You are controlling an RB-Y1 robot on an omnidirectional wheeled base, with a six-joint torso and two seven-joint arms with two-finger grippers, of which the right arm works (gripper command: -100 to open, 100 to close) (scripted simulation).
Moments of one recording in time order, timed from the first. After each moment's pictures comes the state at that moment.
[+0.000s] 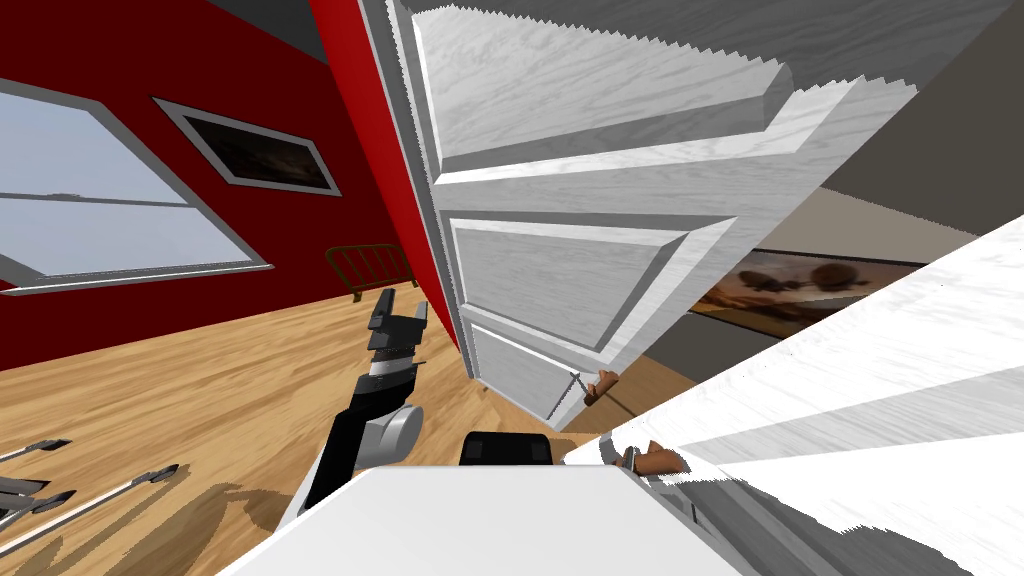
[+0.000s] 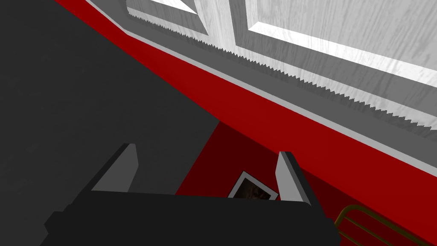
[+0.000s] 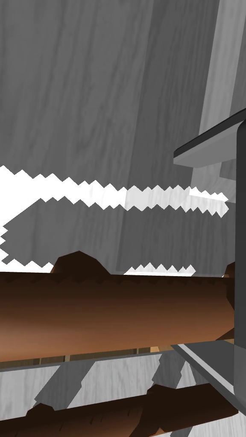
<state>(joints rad) 0.59 -0.06 0.13 -1.03 -0.86 -1.29 -1.23</state>
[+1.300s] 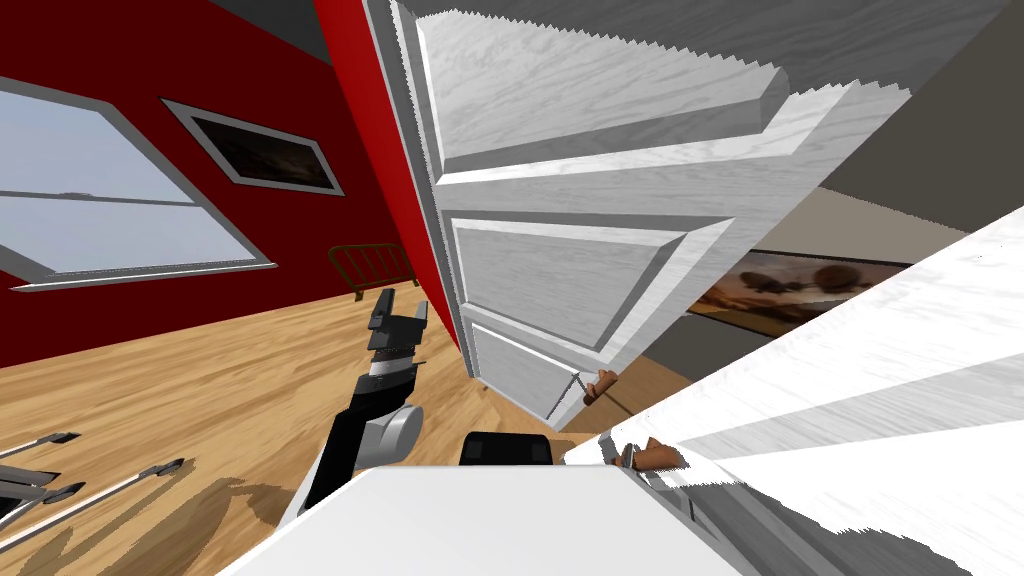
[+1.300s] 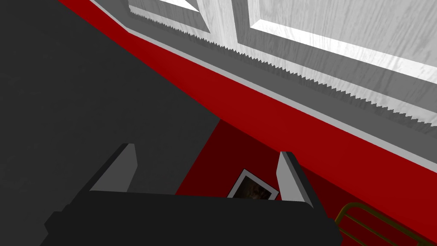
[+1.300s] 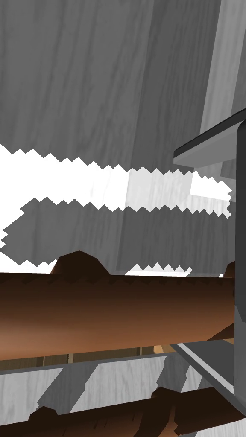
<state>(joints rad) 0.56 -0.06 0.12 -1.00 -0.87 -1.30 -1.24</state>
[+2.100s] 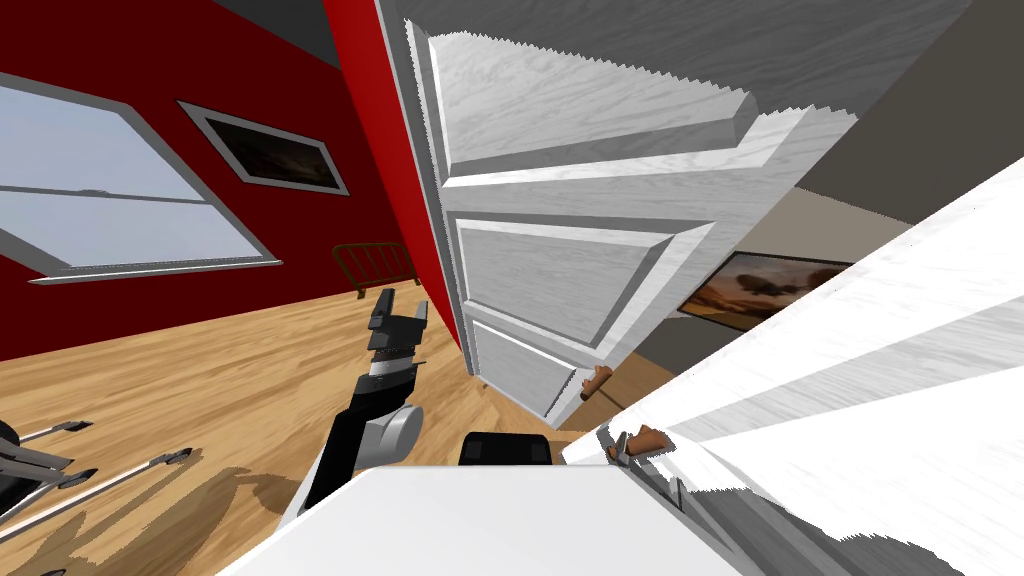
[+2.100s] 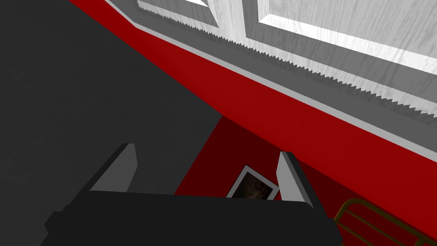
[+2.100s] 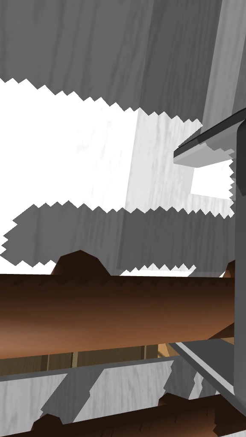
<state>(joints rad) 0.48 -0.07 0.11 -0.96 -0.90 -1.29 -1.22</state>
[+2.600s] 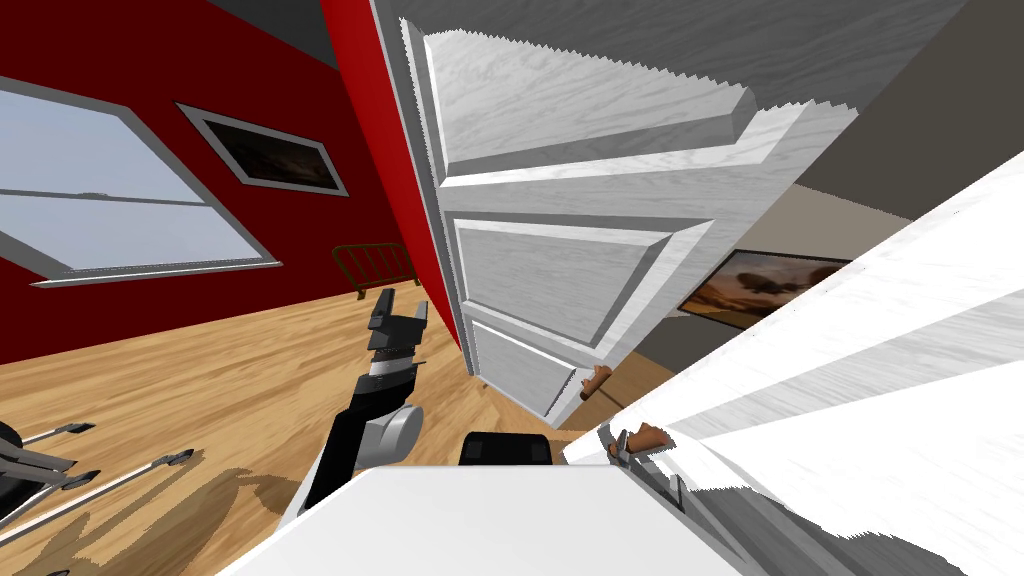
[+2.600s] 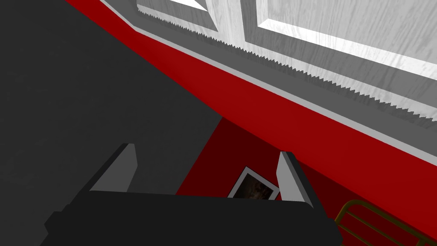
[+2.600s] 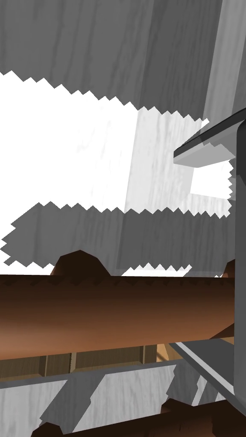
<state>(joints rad) 0.49 -0.07 0.11 -0.99 -0.90 -1.26 -1.20</state>
